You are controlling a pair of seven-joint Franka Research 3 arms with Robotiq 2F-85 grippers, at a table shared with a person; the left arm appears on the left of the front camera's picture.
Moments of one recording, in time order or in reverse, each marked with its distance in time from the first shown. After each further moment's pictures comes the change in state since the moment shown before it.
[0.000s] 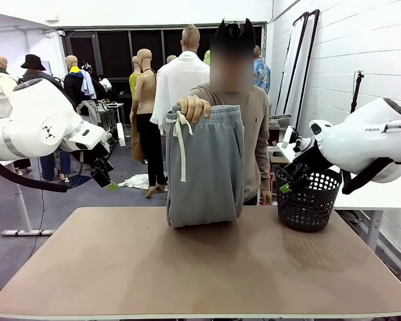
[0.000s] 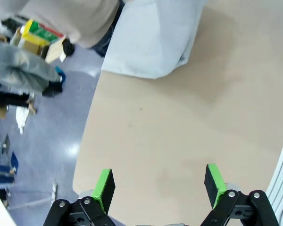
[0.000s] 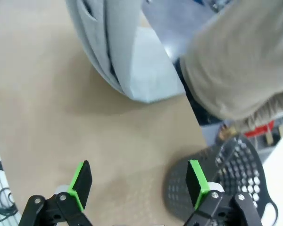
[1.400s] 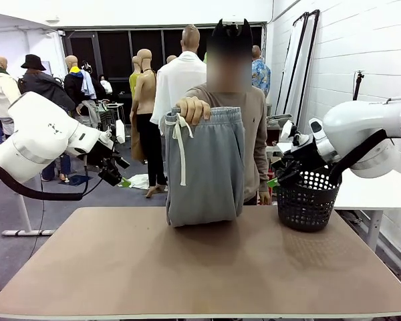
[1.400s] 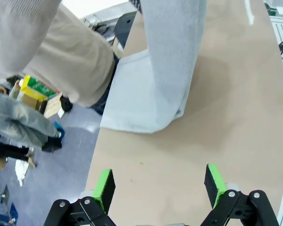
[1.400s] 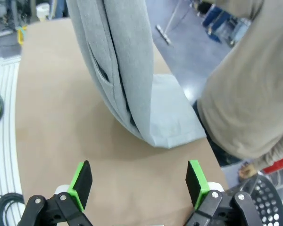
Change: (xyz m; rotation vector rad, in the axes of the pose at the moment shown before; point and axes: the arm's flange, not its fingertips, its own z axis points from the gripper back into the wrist) left arm 0.004 0.007 -0.023 -0.048 -0.301 -0.078; right arm 0.011 -0.001 -0.013 0.109 -0.229 -0.058
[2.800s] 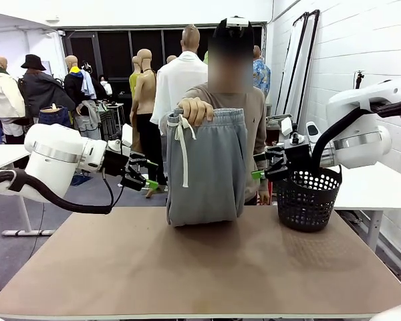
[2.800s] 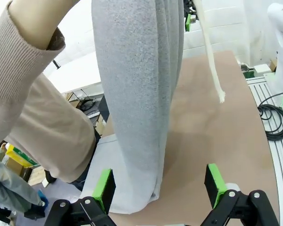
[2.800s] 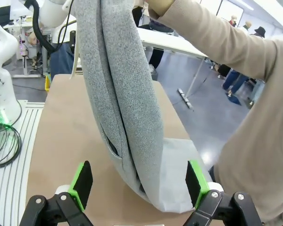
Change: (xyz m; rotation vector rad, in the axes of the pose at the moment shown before) left arm 0.011 -0.023 -0.051 -0.097 -0.401 -0.022; right arm -0.003 -0.016 -0.033 0.137 -0.329 0.022
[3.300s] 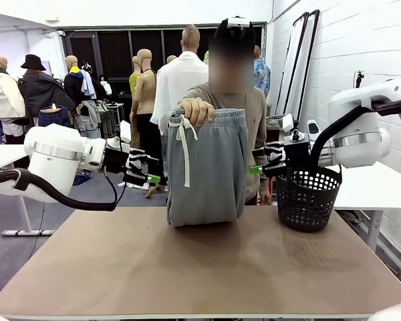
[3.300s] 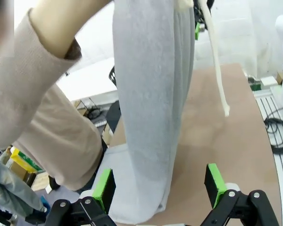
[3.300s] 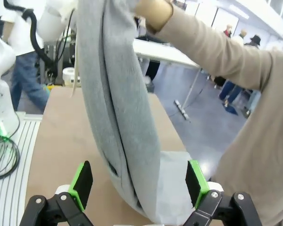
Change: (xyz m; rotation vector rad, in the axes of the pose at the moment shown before) left arm 0.005 0.005 -0.002 0.042 -0.086 0.017; right arm 0.009 0.000 -0.003 -0.020 -0.090 0.001
